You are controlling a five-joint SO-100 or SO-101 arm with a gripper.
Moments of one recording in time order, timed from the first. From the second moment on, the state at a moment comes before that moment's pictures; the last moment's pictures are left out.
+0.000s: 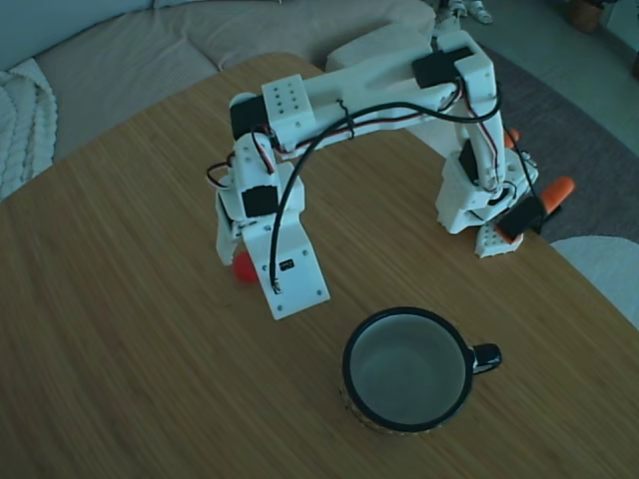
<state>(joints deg) 24.2 62.0 76.5 71.0 -14.3</state>
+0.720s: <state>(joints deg) 23.1 56.8 68.7 74.2 -14.3</state>
